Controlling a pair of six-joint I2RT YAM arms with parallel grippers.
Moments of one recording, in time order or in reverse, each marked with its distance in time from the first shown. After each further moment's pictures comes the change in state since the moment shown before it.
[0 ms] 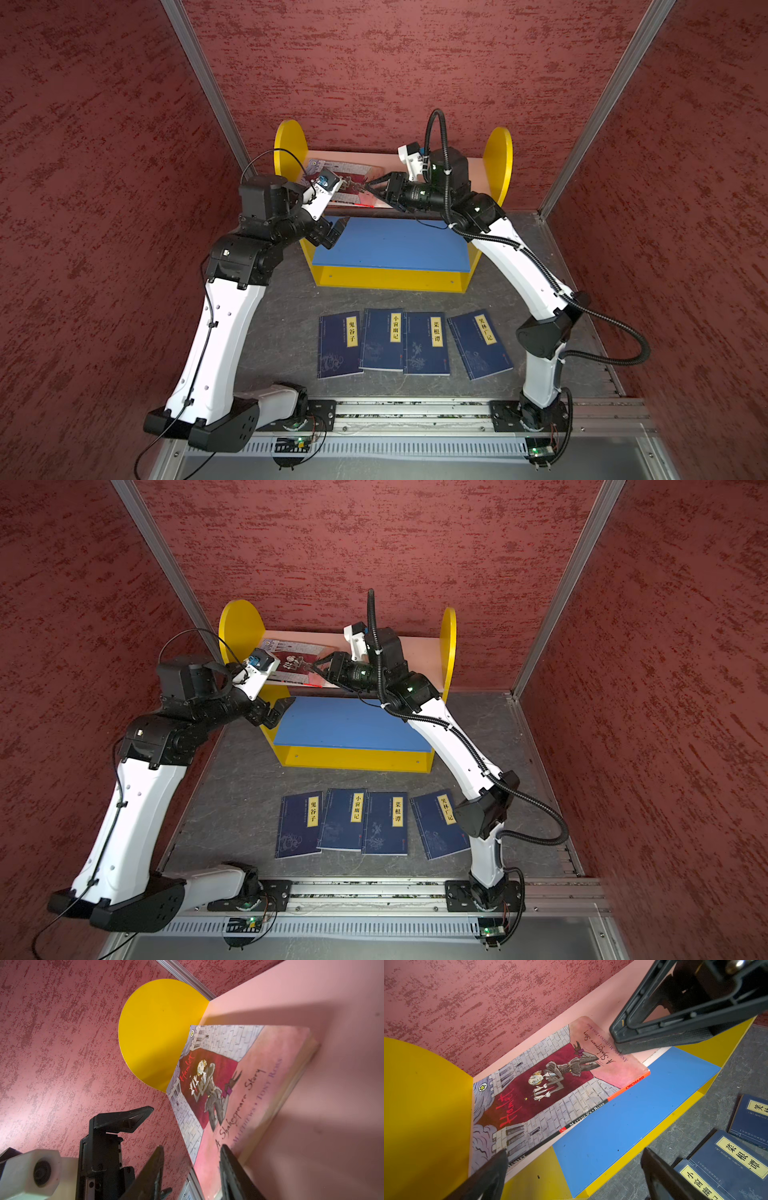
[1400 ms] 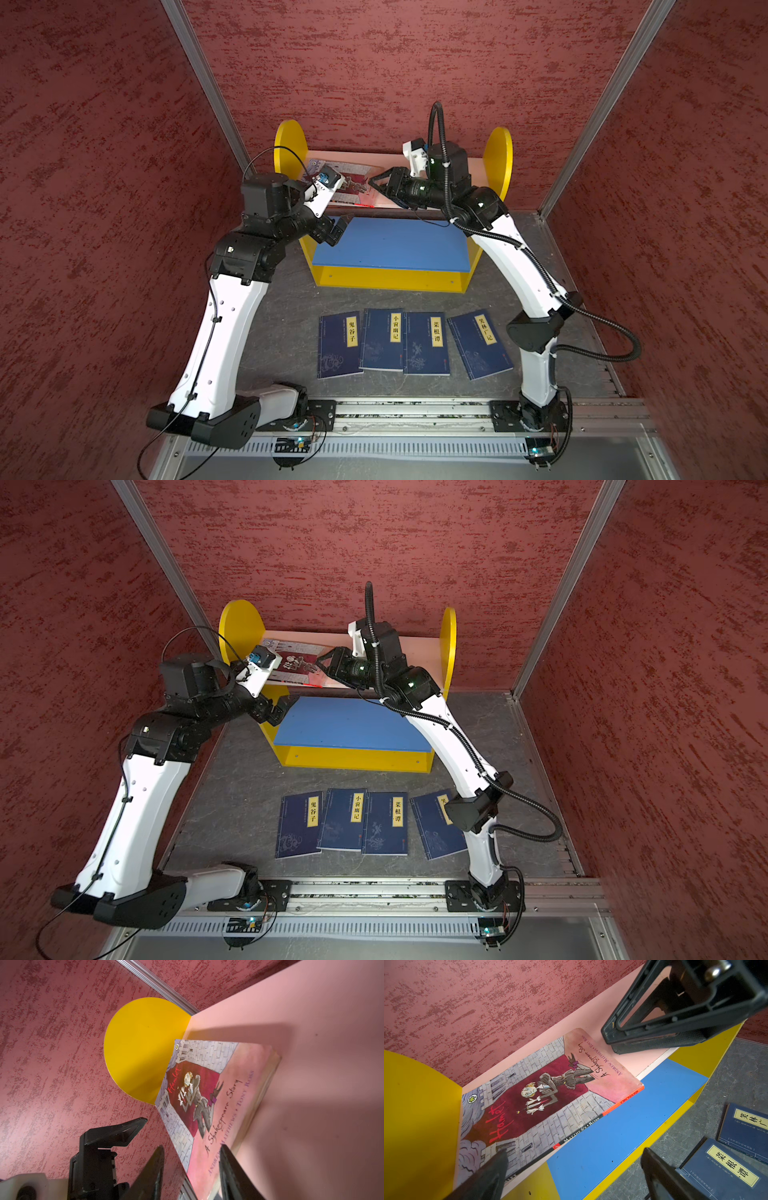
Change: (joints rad) left arm 0.005 0.019 -0.009 0.048 0.056 -0.027; right arm 0.014 0.079 0.212 -0.207 0.130 -0.002
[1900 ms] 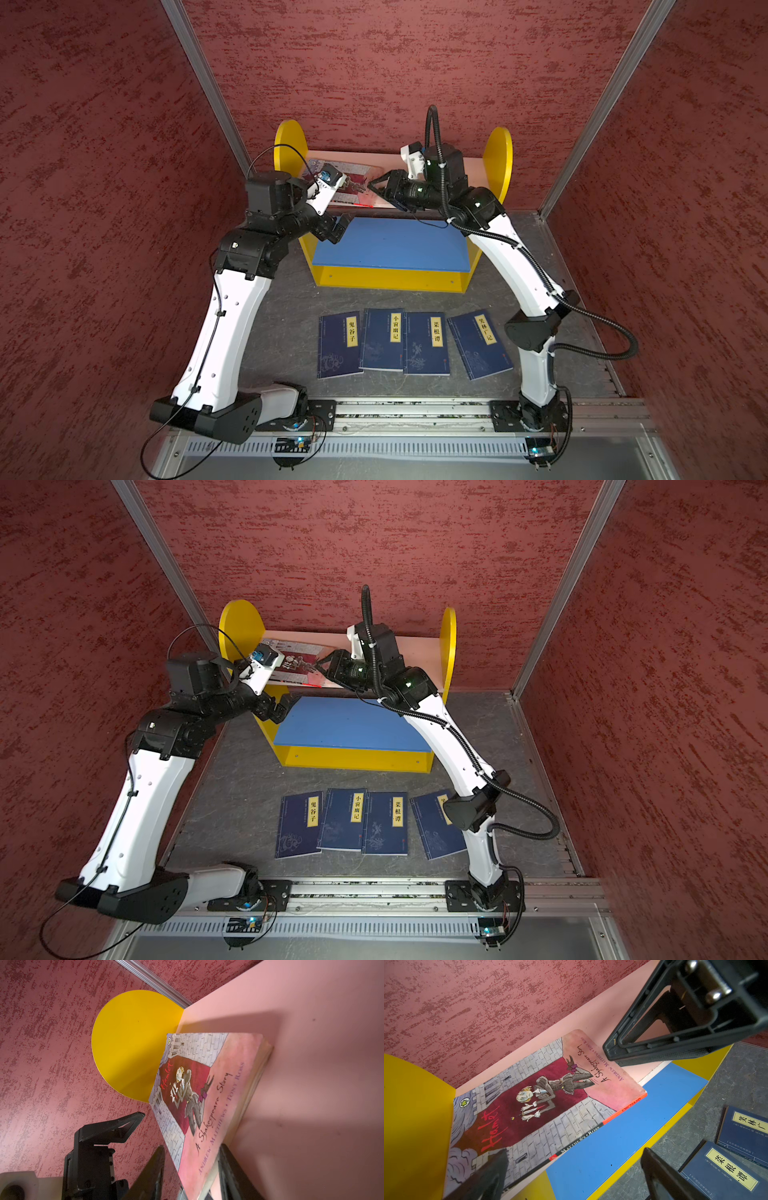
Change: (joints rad) left arm 0.001 0.019 0.000 0.025 0.010 -0.013; right arm 0.002 0.007 0.006 -0.011 -0.008 0.016
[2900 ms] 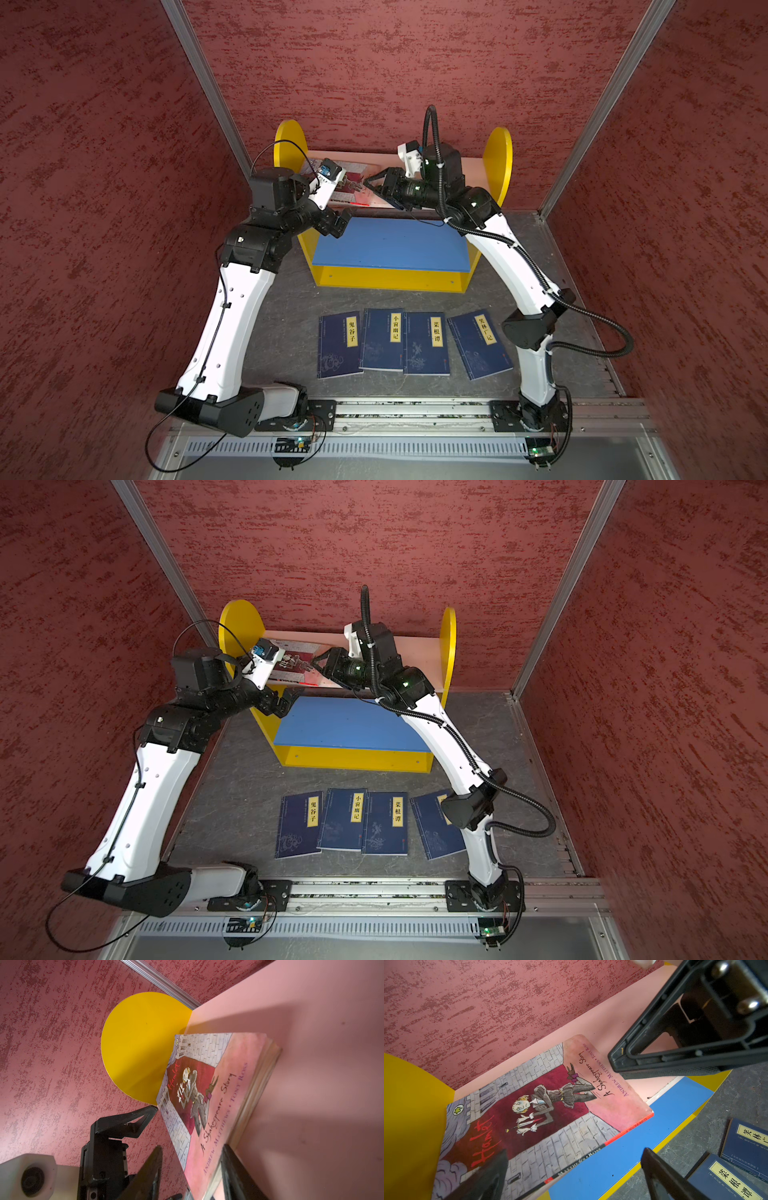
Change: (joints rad) left arm 0.006 0.035 0.000 0.042 0.000 -0.042; right arm 0.001 0.020 0.013 0.047 -0.016 0.024
